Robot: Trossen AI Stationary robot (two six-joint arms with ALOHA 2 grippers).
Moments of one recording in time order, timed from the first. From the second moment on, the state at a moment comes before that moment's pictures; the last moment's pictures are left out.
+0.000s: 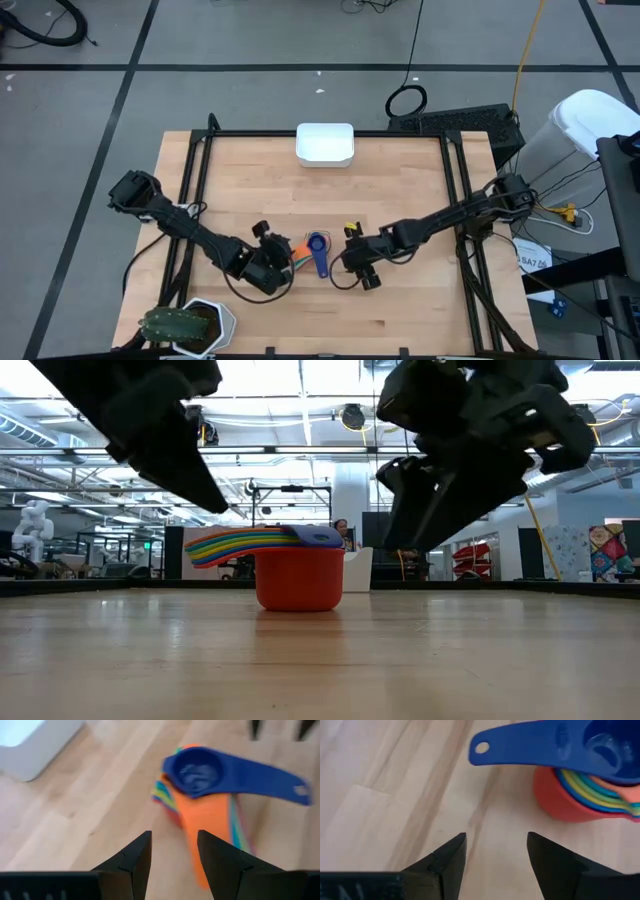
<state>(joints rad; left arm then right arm) -0.52 1.62 0.95 -0.43 -0.71 -0.73 0.27 1.67 0.93 -0.18 0.00 -0.03</state>
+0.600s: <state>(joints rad) -0.45 1.62 0.95 -0.58 -0.67 -0.81 0.29 1.69 0.89 -0.04 0.00 0.03</state>
